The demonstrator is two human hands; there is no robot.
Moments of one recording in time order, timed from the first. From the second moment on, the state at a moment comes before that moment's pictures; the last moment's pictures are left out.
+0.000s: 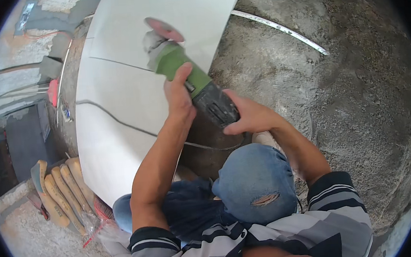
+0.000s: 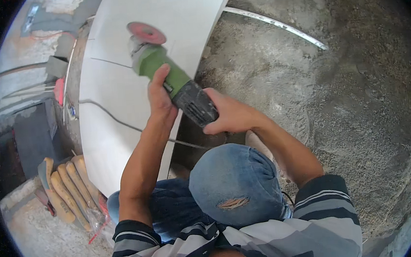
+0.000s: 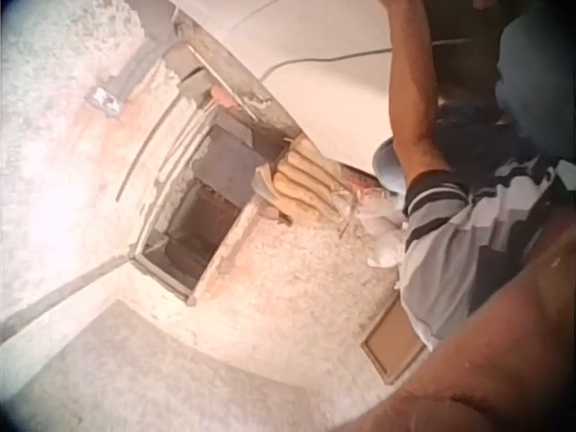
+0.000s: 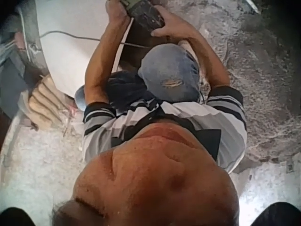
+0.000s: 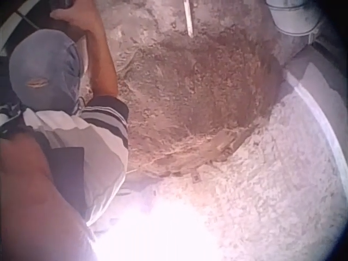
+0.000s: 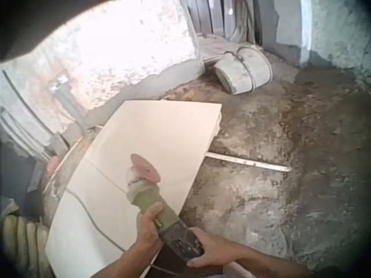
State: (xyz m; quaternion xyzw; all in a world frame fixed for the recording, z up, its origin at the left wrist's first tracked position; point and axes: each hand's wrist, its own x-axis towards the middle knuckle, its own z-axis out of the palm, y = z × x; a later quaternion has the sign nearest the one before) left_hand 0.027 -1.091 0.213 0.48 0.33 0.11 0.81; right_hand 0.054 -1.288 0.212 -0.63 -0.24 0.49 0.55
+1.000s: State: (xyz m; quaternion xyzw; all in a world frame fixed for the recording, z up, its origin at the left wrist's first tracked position) left_hand 0.053 -1.151 0.210 0.59 0.23 0.06 0.77; right_hand 0.015 -1.335 0.174 -0.72 -0.16 0.38 0.55
